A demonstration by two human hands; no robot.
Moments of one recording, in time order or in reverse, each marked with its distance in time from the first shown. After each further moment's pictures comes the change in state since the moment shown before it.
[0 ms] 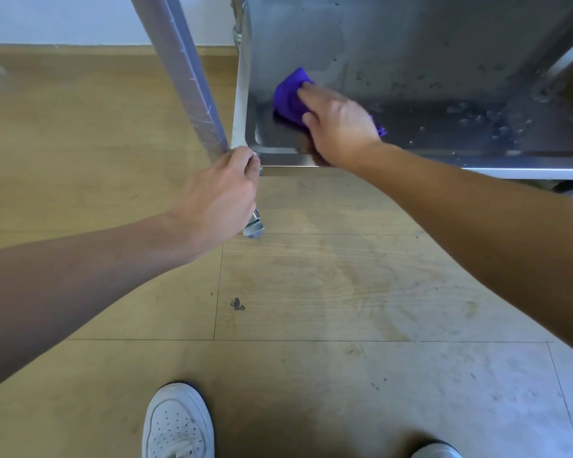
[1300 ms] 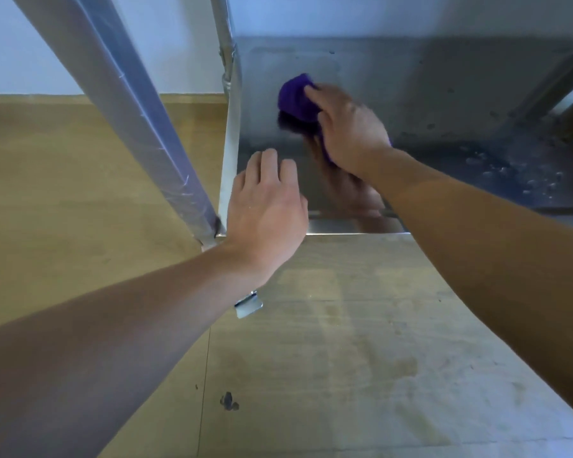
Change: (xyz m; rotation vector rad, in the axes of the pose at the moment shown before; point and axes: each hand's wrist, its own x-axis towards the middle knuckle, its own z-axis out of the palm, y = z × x) left_hand 0.104 0.026 0.026 -0.314 0.175 -0.278; right_hand 0.084 0.050 0.014 0.056 0.098 0.080
